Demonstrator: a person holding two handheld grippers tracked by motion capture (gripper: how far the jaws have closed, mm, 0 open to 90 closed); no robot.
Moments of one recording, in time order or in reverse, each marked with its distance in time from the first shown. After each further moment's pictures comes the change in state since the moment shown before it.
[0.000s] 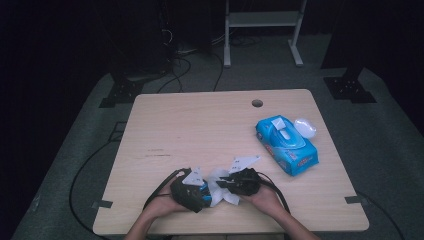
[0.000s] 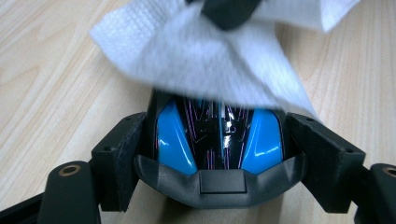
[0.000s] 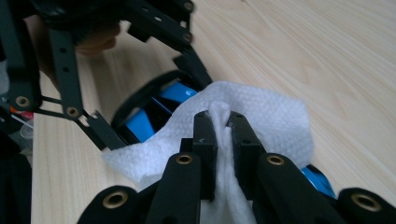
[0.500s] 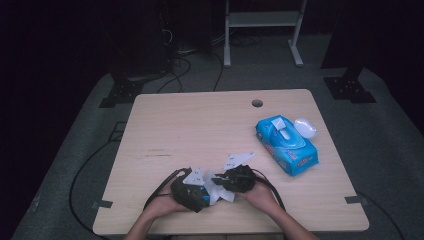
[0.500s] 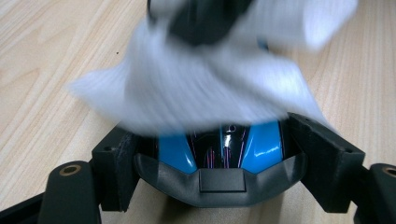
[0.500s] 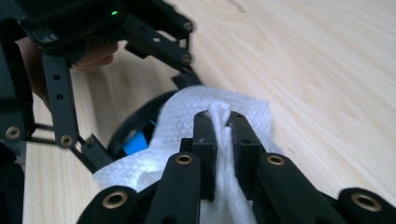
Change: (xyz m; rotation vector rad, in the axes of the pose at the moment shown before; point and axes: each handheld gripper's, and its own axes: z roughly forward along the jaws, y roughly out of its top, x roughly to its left) left arm 0.000 0.001 0.000 0.003 0.003 0.002; right arm -0.004 0.010 0.003 -0.009 -0.005 0.015
